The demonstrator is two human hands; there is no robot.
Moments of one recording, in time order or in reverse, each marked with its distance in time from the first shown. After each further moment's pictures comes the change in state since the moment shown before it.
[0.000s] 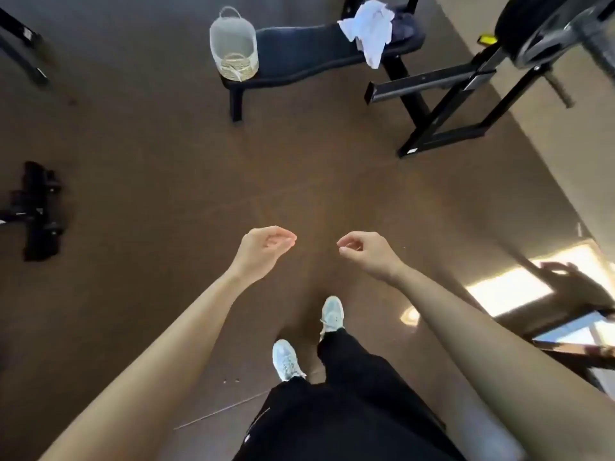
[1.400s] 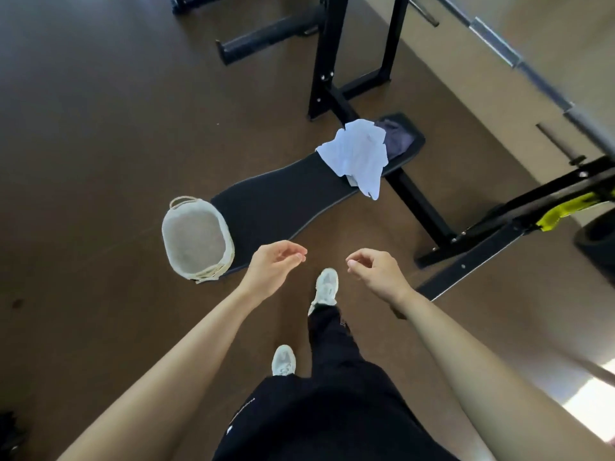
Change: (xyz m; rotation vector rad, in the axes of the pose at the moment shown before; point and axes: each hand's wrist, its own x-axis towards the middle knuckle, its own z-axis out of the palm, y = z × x) left_hand 0.831 0.247 -0.171 0.089 -0.212 -0.017; right_hand 0.718 -0.185 -0.342 0.273 0.224 0.191
